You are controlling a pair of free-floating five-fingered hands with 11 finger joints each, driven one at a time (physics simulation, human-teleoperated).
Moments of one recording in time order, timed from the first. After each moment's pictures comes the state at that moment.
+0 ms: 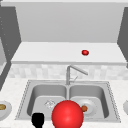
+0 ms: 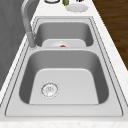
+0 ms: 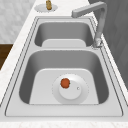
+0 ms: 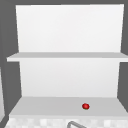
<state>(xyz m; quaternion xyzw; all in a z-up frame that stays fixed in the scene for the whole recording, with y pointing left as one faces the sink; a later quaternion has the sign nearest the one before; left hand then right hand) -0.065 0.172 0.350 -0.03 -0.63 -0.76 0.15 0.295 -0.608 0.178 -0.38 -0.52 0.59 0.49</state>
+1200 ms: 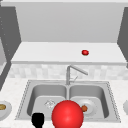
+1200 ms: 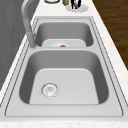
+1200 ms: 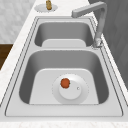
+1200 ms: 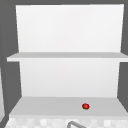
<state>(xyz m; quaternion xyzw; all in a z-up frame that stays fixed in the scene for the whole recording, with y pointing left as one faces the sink) -0.065 0.172 0.350 -0.03 -0.63 -0.76 0.15 0.326 -0.679 0.090 -0.34 -0.54 0.57 0.52</state>
